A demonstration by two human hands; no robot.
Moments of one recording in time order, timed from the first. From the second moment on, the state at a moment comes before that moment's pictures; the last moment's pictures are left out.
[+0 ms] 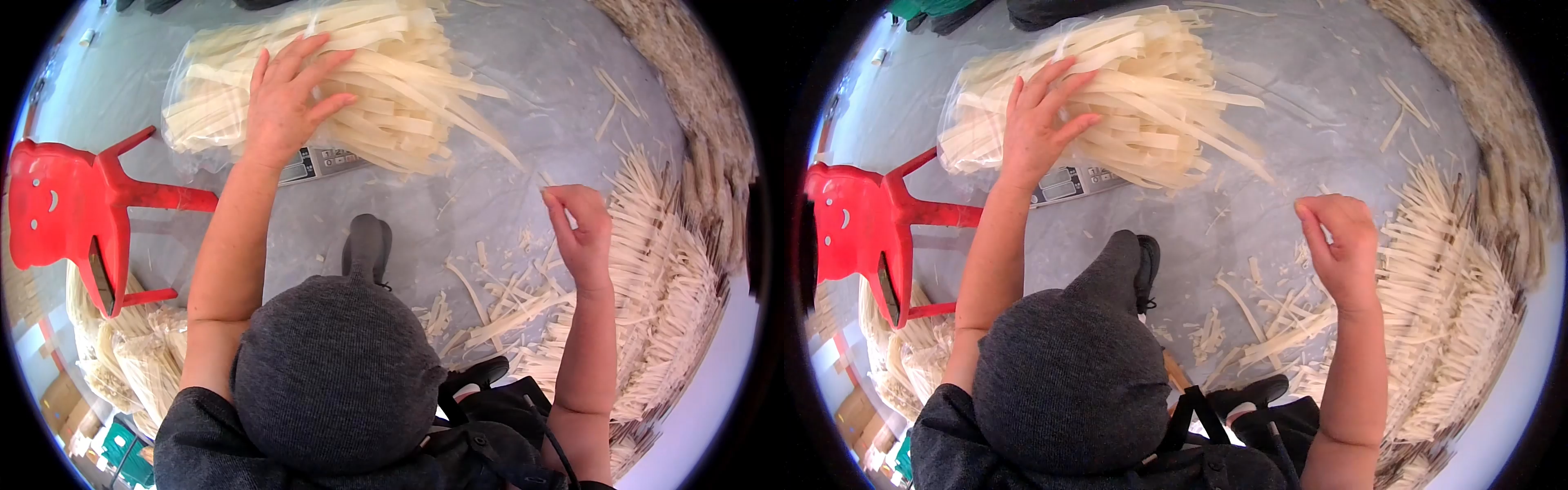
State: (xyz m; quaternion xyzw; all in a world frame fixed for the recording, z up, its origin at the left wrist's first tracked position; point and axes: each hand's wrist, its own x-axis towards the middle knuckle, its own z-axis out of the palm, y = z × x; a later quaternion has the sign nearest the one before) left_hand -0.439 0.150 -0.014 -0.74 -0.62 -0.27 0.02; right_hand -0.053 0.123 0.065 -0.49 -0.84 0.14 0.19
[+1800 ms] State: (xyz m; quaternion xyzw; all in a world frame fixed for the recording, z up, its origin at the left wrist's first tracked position) left_hand -0.411 0.158 -0.014 -0.75 -0.58 -0.30 0.08; right_hand -0.203 0.200 0.022 -0.51 -0.61 0.53 0.30
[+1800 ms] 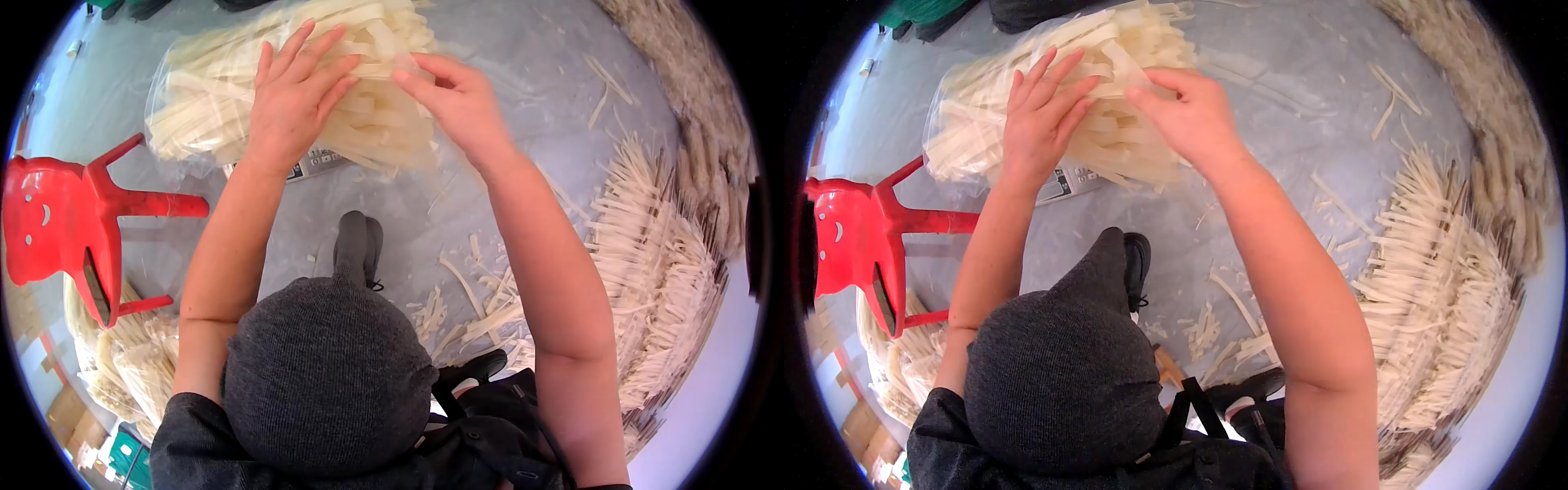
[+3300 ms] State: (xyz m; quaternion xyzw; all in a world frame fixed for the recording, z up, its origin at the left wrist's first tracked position) left_hand -0.439 0.143 0.040 -0.61 -0.64 -0.47 -0.06; right_hand 0.036 0.036 -0.101 -0.77 -0.51 0.35 0.17
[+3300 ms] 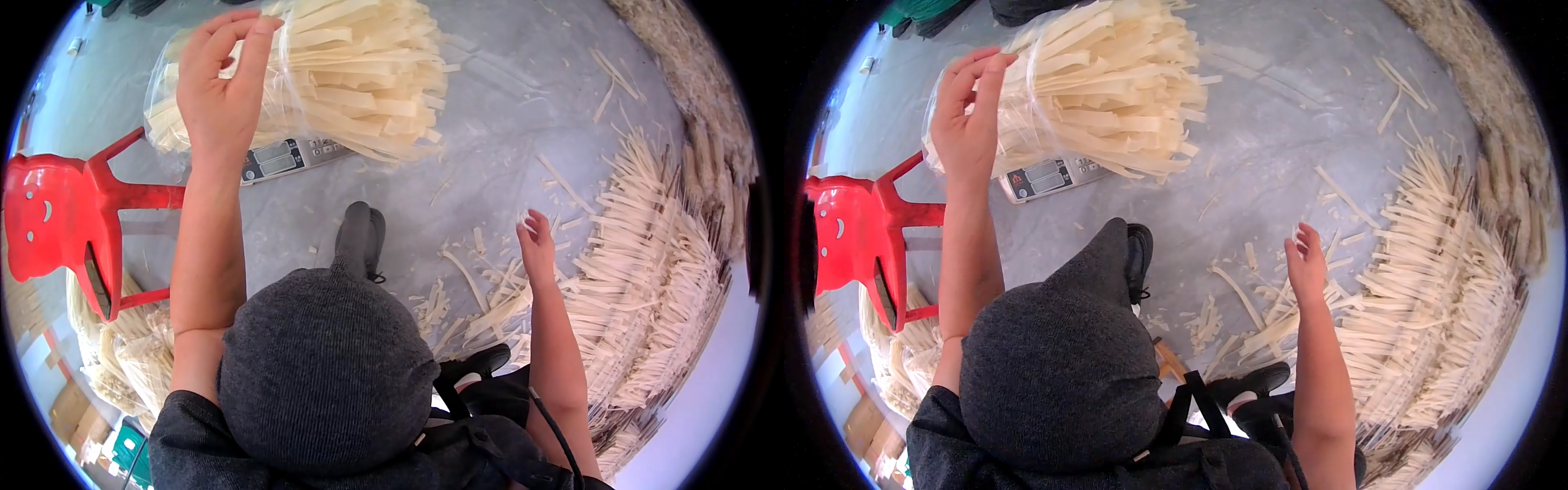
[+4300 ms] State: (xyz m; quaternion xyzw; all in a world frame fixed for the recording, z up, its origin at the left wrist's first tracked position) left_hand -0.277 0.094 0.280 -0.47 -0.26 -0.42 -0.73; right_hand -0.005 0.008 0.096 -0.37 -0.10 0.65 0.66
